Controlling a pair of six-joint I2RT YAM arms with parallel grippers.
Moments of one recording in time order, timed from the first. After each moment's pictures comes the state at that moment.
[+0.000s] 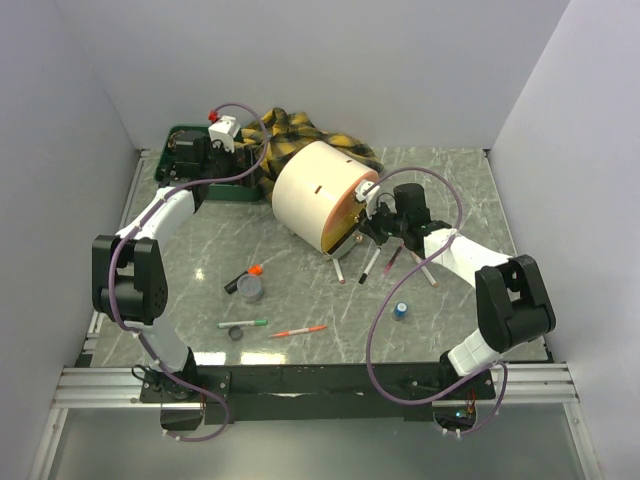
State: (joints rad) left arm -0.11 1.73 1.33 0.01 0.46 -0.02; right arm 0.33 1.55 0.90 0.01 -0.46 -0.46
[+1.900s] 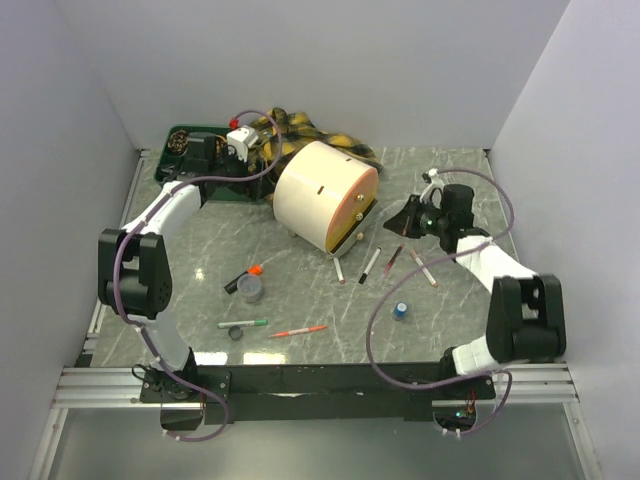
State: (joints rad) left arm -0.14 1.78 1.40 -0.19 0.60 0.12; right arm 0.05 1.42 0.81 0.06 -0.64 0.33
